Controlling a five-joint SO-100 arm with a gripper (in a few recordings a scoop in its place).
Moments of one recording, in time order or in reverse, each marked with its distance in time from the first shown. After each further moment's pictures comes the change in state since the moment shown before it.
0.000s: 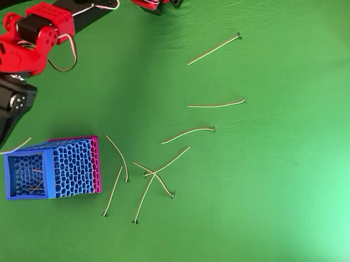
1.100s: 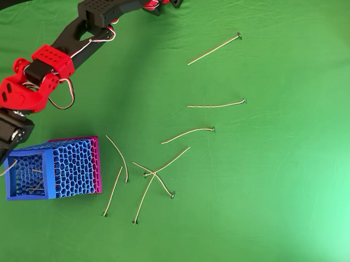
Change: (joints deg) arm 4.0 -22.0 -8.3 -17.3 -1.5
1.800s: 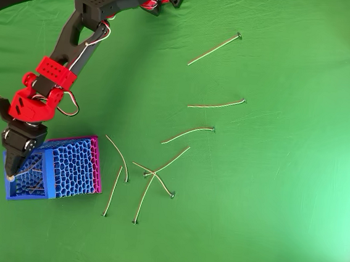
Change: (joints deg) arm 1.8 4.5 25.3 -10.9 5.4
